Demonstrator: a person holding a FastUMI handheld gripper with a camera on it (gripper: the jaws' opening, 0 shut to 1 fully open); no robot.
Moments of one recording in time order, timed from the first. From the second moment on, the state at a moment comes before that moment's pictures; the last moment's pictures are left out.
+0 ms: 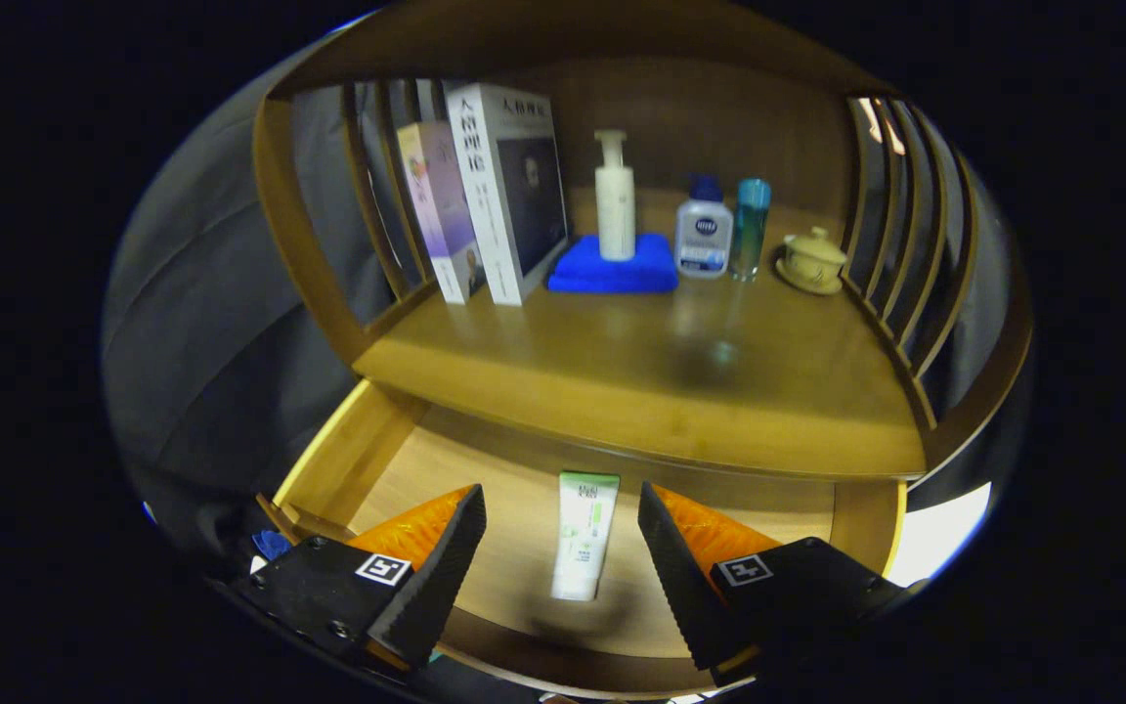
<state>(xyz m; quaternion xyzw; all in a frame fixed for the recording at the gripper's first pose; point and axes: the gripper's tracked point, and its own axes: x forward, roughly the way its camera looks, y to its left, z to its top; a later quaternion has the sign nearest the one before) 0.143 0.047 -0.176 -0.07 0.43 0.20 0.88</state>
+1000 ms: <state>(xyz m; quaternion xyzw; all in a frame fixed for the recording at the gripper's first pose) 0.138 0.046 -0.288 -0.23 0.62 0.23 0.72</state>
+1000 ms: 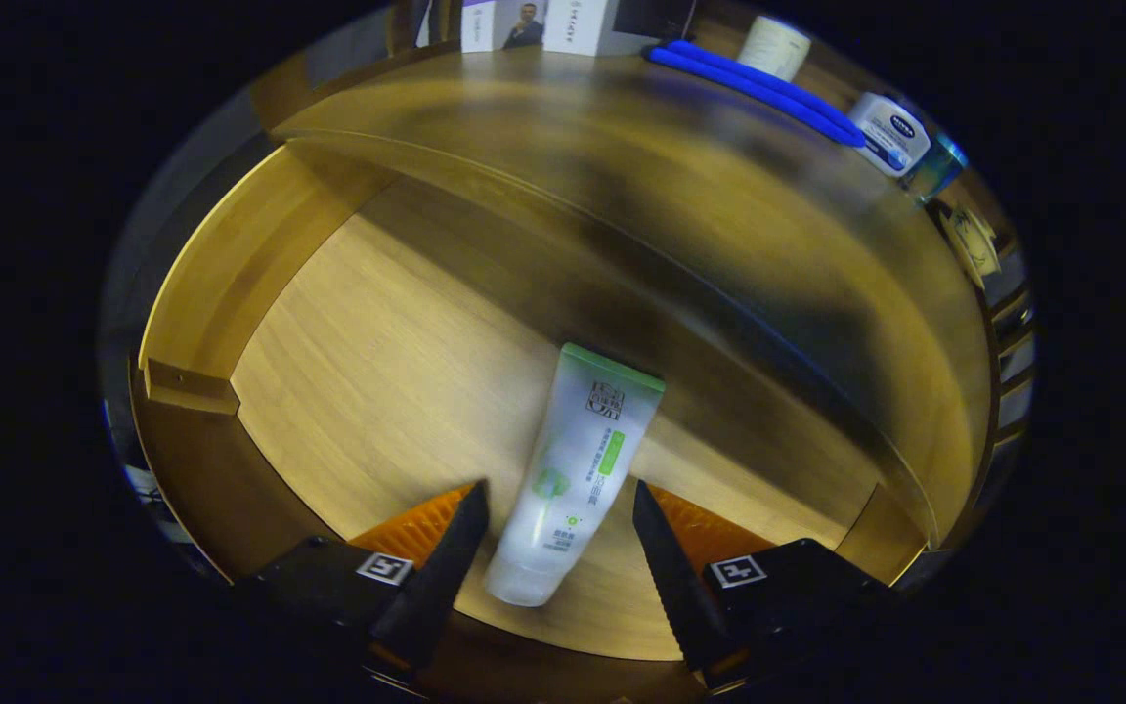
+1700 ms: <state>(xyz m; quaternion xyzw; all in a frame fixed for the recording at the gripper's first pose) 0.121 0.046 -0.289 -0.20 0.63 0.24 0.71</state>
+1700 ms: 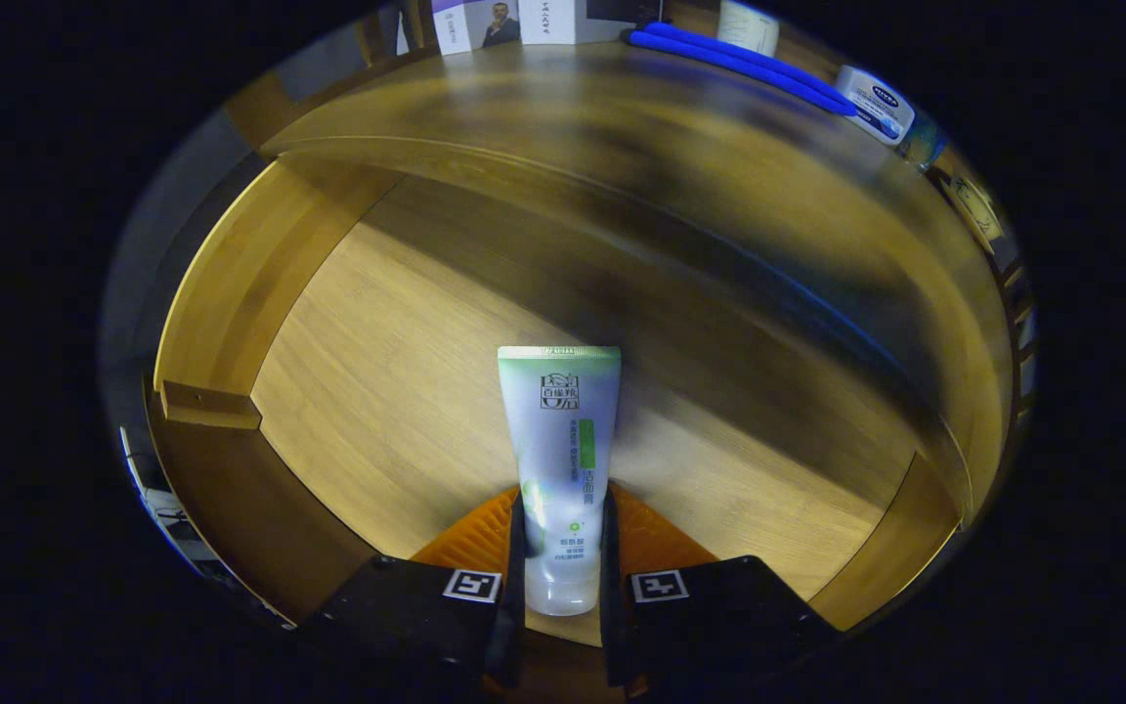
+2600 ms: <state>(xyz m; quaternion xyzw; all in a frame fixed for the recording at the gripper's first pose) 0.101 0.061 -0.138 -0.14 0.50 0.32 0.79</state>
